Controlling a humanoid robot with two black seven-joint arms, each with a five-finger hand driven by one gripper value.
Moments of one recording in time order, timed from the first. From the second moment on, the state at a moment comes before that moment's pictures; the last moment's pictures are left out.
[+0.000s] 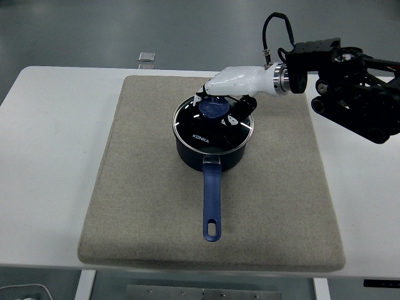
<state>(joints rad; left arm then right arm) -0.06 0.00 -0.13 -0.05 0.12 -0.18 -0.14 1.41 -0.26 0.04 0.95 -1.54 0.24 0.42</state>
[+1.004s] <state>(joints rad) -0.06 0.00 -0.13 -0.05 0.12 -0.18 -0.14 1.46 -0.24 0.06 0.69 -1.51 0.22 0.41</state>
